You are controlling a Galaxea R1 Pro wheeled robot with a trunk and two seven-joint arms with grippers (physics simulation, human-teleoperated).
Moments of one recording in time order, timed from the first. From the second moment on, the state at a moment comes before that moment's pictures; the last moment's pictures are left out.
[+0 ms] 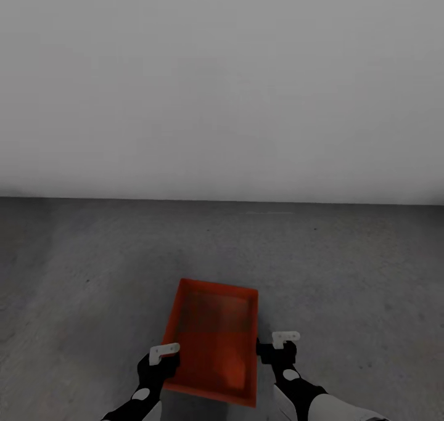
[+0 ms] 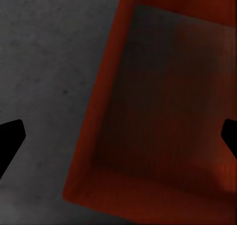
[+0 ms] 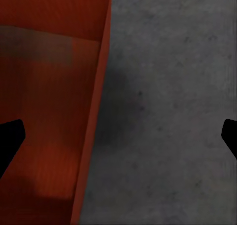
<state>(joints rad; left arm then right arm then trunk) -0.53 -0.09 -0.26 -0.17 0.30 -0.36 0.19 -0.64 0.13 0.24 -0.06 -0.14 -0.34 -0.22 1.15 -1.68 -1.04</state>
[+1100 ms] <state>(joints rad) -0.53 -0.09 -0.26 -0.17 0.30 -0.36 0.19 -0.64 0.13 0.24 -0.06 -0.14 -0.34 -0.22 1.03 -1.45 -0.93</state>
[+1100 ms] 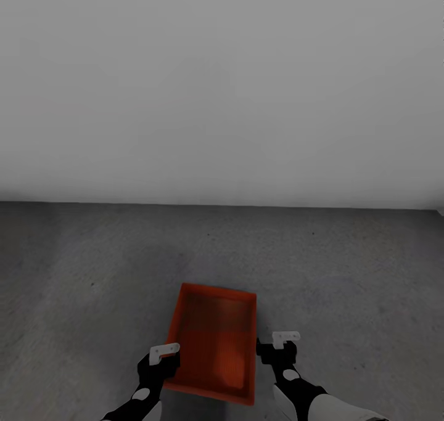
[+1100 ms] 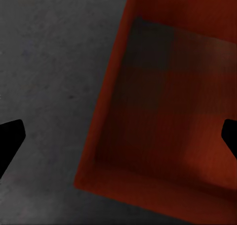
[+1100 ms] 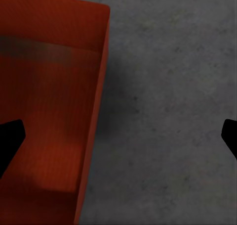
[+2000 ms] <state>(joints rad) -0.53 -0.09 -0.26 -0.17 0.30 -0.36 0.19 -0.64 0.13 0.24 -0.06 -0.14 -0.34 -0.22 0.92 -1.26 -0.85</state>
